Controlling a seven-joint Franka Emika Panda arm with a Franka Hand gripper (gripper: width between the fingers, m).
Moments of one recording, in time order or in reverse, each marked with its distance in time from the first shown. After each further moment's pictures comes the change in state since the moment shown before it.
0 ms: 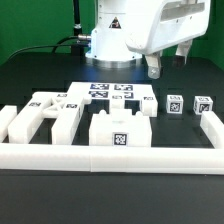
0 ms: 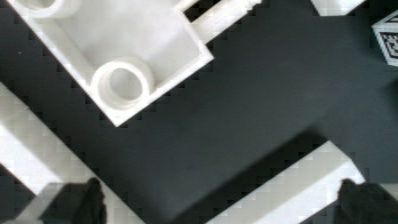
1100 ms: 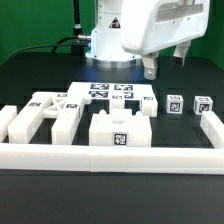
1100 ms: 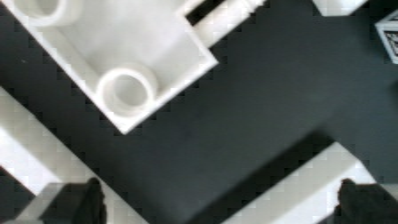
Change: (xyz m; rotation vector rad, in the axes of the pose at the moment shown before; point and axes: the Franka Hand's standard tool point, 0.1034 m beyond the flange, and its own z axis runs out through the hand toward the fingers) arm -0.010 0.011 0.005 -0.007 -0.002 0.033
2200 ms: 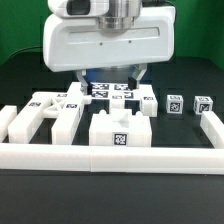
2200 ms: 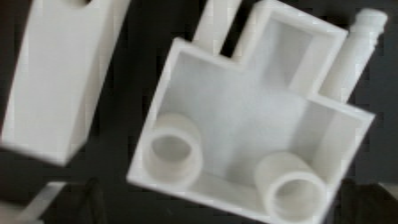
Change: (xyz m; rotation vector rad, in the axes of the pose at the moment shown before) arm -0.060 0.057 0.046 0.049 -0.030 0.754
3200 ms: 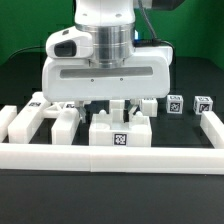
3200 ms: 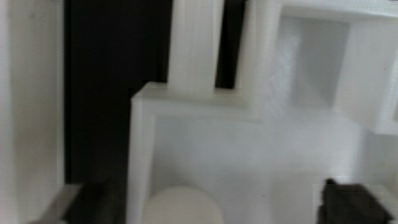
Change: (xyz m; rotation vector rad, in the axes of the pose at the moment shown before) arm -0.003 0.000 0.041 0.014 0.008 0.065
